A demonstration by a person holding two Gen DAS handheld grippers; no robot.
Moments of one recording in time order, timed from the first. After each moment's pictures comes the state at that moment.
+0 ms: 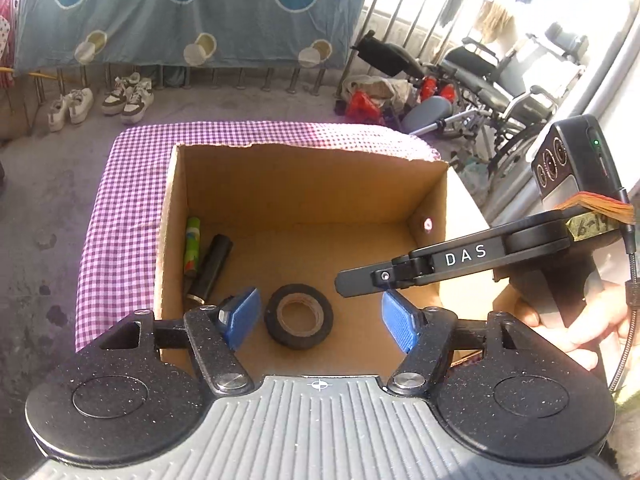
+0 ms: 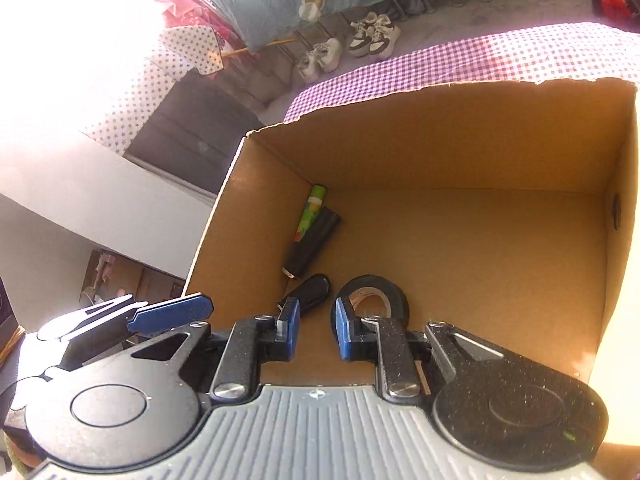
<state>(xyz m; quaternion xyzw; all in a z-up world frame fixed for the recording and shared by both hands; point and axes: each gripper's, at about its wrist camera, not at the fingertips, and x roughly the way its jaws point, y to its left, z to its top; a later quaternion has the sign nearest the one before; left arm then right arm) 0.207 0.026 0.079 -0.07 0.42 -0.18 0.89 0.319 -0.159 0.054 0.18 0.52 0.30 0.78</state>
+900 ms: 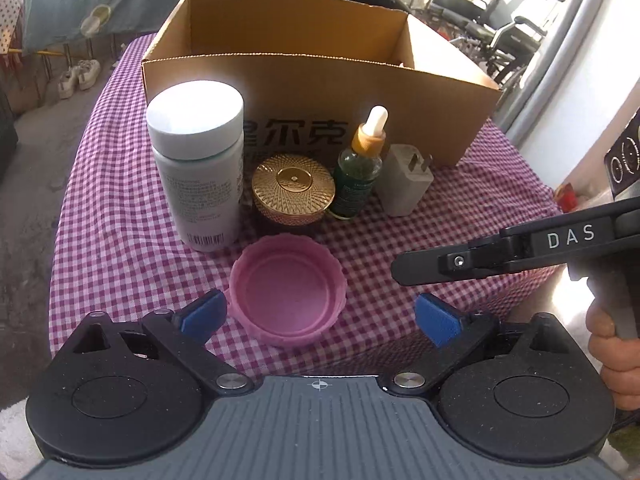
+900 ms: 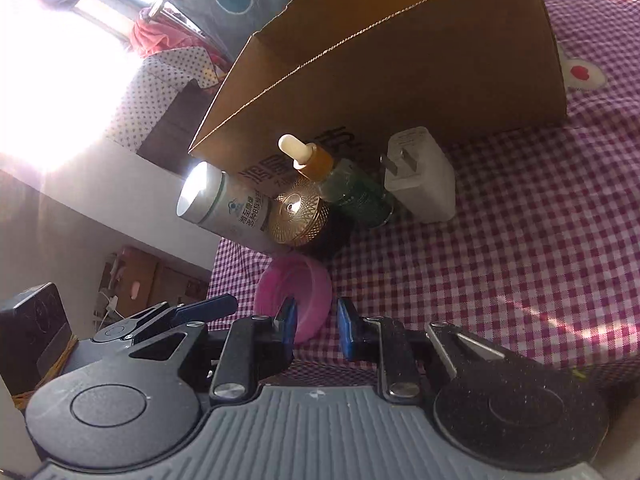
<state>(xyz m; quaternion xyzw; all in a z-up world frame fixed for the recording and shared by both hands) 0.071 0.011 -0.009 -0.02 0.46 -0.18 0.87 0.094 -0.168 -0.005 0.26 0.50 0.25 0.79</state>
